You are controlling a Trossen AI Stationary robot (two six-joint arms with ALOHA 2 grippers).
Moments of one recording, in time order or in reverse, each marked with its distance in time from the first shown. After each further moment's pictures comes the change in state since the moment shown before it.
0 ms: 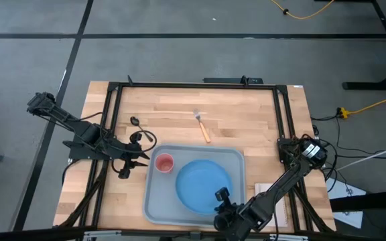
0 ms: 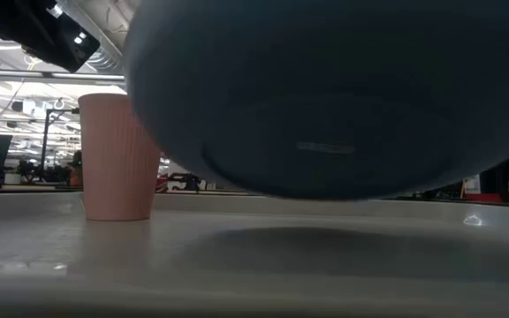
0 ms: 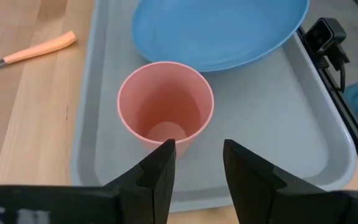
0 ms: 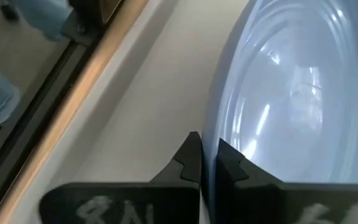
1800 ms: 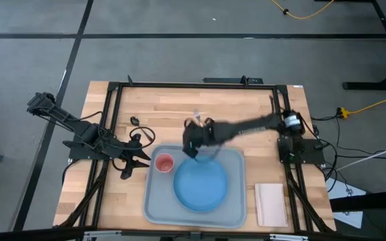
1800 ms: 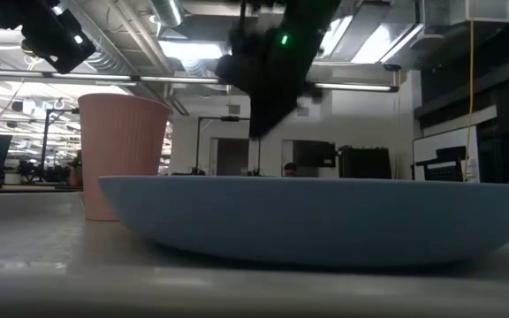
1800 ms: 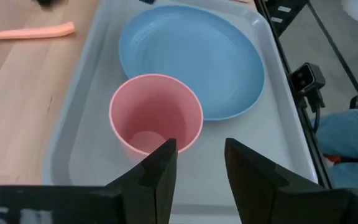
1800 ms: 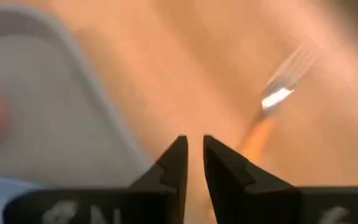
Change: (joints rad) left arm 0.000 -0.004 0.000 0.060 0.007 -0.208; right arm -0.741 -0.002 0.091 -0.071 -0.088 0.404
